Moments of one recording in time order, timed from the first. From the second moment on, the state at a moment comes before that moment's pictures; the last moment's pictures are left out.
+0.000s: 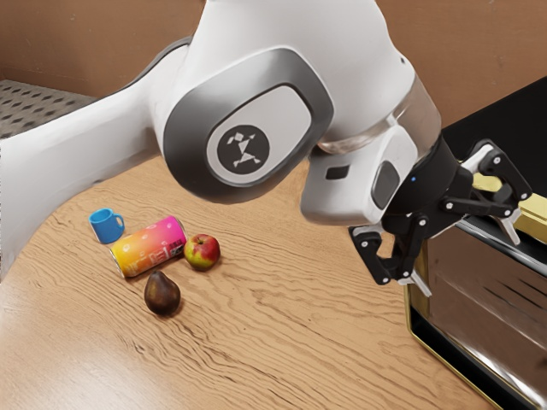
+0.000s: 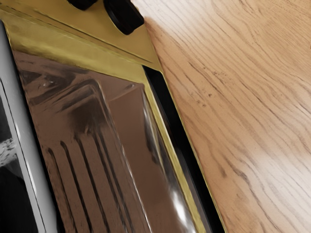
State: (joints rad) arm -0.03 0.05 -0.54 -1.45 -0.08 1.91 1.78
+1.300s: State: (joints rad) arm -0.02 0.07 -0.54 -1.45 0.01 1.91 1.62
